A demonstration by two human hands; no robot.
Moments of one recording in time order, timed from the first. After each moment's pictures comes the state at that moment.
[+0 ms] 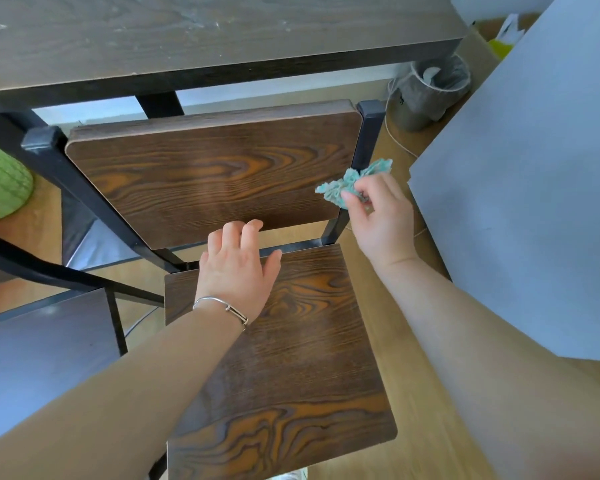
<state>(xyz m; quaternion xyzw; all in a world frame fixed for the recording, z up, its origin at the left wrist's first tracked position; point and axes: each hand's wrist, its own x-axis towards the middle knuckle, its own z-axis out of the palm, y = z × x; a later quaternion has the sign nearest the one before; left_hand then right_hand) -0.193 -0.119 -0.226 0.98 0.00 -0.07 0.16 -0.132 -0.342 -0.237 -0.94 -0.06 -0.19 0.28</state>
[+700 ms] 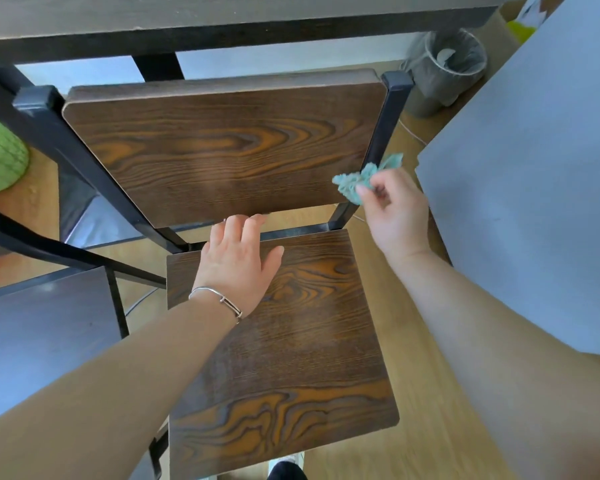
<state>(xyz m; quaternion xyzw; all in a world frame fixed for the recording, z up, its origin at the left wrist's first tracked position) -0.201 -0.104 -0.247 0.98 -0.03 -0.10 0.17 -0.137 -0.350 -0.256 -0.94 -0.03 -0.16 0.31</state>
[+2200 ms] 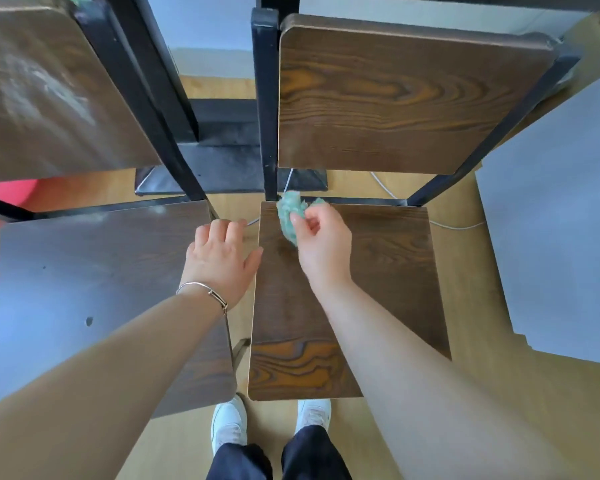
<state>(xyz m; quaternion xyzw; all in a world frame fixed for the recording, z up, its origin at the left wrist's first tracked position) -0.308 0.055 -0.272 0.97 0.10 -0.14 0.14 -0.260 -0.100 -0.281 -0.90 0.05 0.02 0.44</state>
